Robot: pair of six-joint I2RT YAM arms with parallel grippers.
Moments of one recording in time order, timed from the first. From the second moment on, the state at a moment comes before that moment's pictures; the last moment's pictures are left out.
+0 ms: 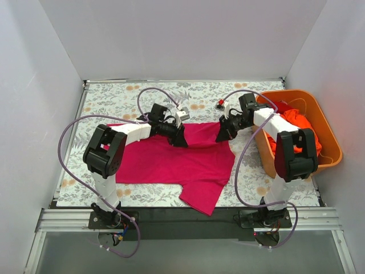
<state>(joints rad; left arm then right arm) -0.46 1.92 1.18 -0.15 0.89 0.21 0.21 1.78 1.26 -0.73 -0.88 -0.51</state>
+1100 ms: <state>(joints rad) -0.08 1.79 1.28 -0.53 0.61 0.29 0.33 2.03 1.61 -0.85 -0.66 -0.58</state>
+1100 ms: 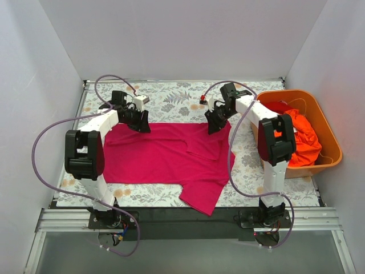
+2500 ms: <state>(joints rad) 0.28 1.97 1.45 -0.74 0.32 0.42 0.29 2.15 1.68 -0.85 -0.23 -0.55</state>
